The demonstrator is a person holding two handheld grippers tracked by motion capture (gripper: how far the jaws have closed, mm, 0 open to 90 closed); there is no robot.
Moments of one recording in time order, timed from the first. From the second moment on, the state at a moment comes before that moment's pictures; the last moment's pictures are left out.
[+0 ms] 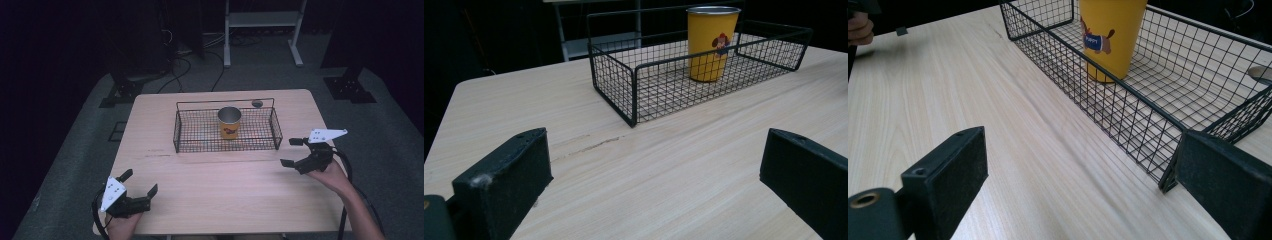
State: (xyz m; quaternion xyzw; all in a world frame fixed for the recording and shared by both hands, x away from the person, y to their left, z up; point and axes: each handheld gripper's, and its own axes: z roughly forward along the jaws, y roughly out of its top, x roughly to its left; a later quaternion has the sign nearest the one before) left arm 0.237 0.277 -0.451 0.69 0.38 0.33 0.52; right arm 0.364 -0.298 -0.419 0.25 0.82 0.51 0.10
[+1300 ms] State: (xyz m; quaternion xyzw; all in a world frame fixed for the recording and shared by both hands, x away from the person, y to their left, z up) left arm 0.238 0.277 -0.451 0.69 0.38 0.33 0.52; right arm 0.325 -0.320 -0.447 0.27 0.79 0.53 0.11
